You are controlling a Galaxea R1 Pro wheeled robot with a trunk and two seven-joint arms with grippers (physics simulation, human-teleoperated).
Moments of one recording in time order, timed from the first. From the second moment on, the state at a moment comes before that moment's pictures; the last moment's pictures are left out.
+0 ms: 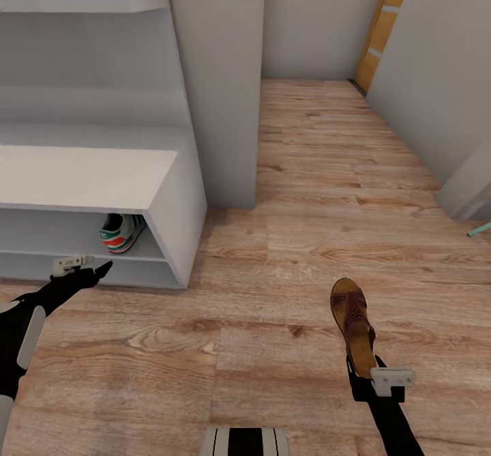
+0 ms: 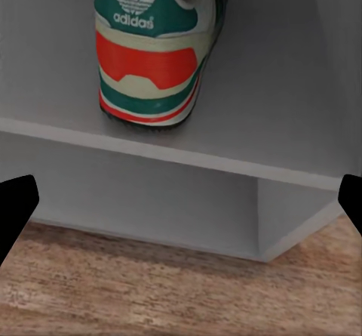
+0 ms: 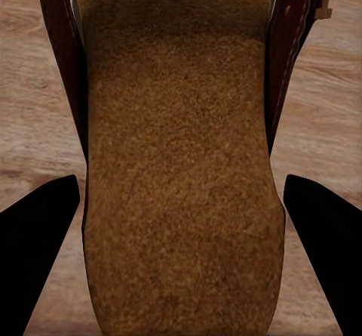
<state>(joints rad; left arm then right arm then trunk) -0.59 0.34 0.34 -1.12 0.17 0.35 -0.41 0.02 0.03 -0.18 -1.32 0.21 -0.19 0.01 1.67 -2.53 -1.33</state>
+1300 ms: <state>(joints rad) -0.44 0.35 0.35 -1.07 0.17 0.19 -0.51 0.02 0.03 -0.18 -1.33 0.21 -0.19 0.01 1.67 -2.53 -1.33</state>
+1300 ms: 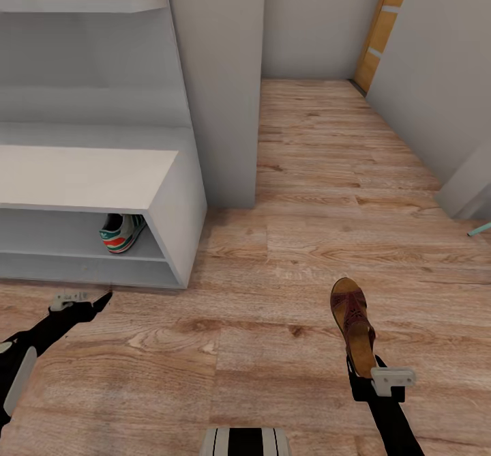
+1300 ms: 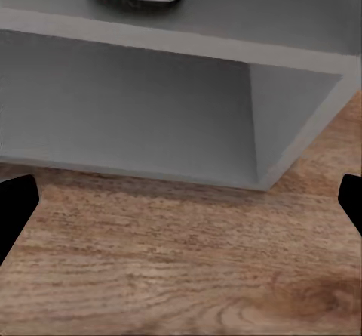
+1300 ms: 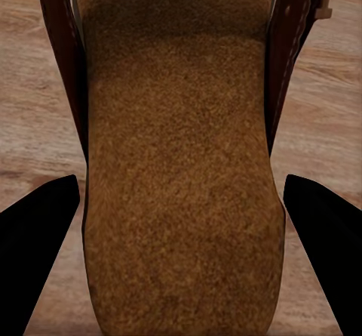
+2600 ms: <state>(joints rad) -0.32 0.35 0.35 -0.97 0.17 0.02 -0.51 0.02 0.03 -0.19 -1.34 0.21 -0.19 0.01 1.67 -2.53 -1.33</state>
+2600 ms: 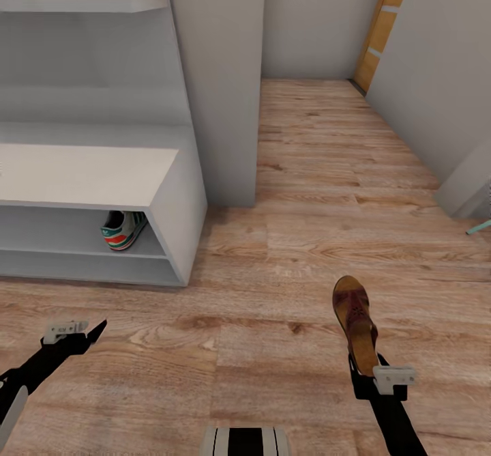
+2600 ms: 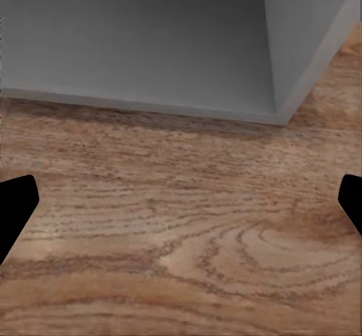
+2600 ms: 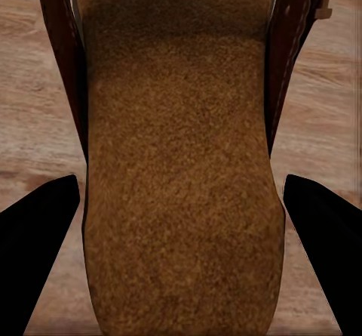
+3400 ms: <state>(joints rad) -0.27 0.35 0.35 -0.95 0.23 -0.05 -0.52 0.04 0.03 -0.21 -1.34 0.21 -0.19 0.01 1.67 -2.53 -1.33</state>
